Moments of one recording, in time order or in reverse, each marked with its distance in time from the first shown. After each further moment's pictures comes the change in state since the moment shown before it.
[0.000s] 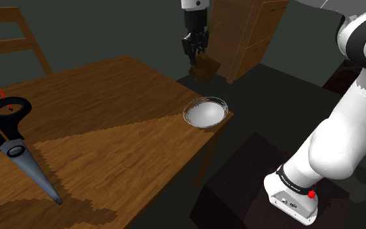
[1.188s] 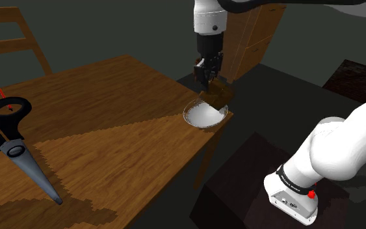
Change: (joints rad) arm 0.059 -0.321 0.059 -0.448 0.101 0.135 0.111
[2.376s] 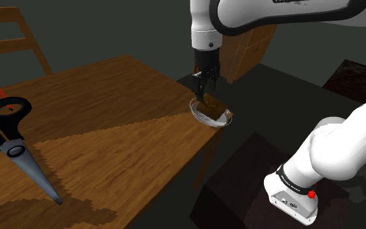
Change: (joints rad) arm 0.002 -0.004 0.003 -0.111 0.002 0.108 -0.002
